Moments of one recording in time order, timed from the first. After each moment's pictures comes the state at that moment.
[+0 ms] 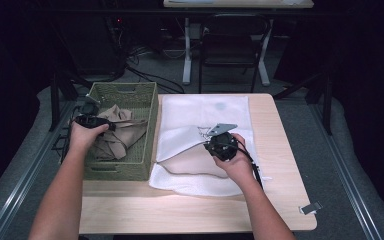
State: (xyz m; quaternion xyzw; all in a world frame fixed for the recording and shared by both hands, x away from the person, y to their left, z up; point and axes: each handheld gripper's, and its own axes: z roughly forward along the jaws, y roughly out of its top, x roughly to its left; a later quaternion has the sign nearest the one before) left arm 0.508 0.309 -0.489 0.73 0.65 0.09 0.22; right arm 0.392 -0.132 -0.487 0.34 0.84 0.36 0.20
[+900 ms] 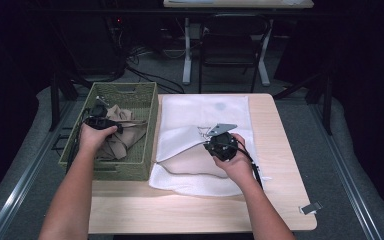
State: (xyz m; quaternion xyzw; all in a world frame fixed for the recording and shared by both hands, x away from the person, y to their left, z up) left arm 0.516 0.290 -0.506 0.73 0.65 0.08 0.20; right arm 0.392 -0.131 -0.487 0.34 0.84 0.36 0.20
